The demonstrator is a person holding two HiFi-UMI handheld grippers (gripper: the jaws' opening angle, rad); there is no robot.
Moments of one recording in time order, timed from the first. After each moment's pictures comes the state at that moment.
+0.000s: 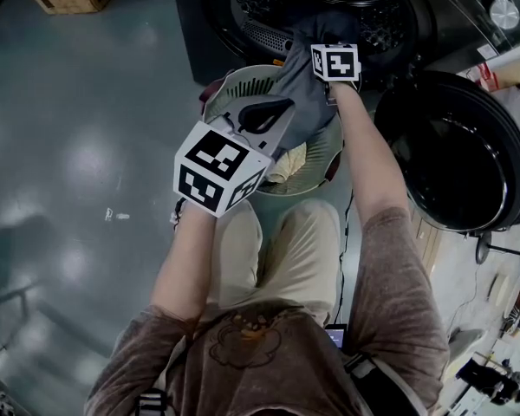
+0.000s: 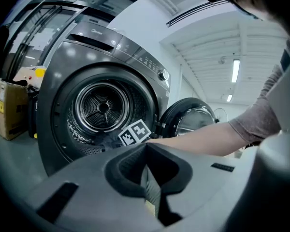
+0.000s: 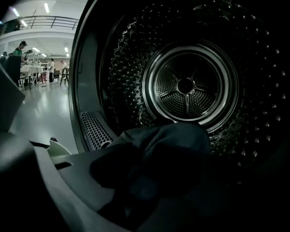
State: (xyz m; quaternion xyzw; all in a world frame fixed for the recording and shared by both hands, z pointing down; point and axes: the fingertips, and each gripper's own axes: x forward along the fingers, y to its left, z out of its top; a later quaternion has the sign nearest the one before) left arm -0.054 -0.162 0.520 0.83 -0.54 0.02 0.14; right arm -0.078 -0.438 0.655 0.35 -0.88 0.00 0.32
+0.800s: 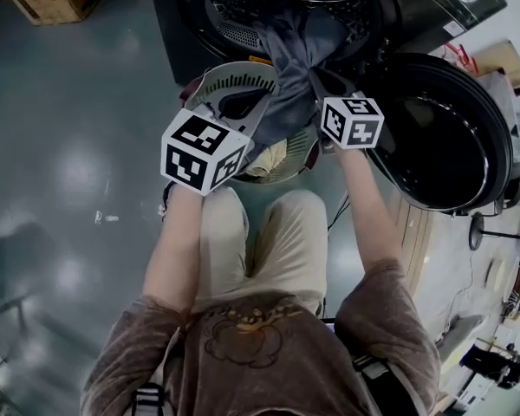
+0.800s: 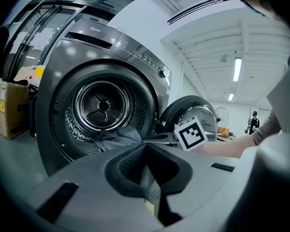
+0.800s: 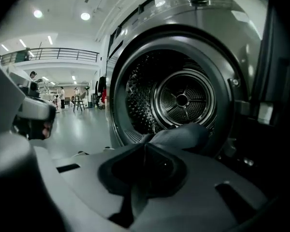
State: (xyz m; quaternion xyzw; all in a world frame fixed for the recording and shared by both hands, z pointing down) left arm -0.044 -0.164 0.525 0.83 -0.54 0.02 0.15; right arm 0.013 -0.302 0.586 0.30 -0.93 0.05 0.20
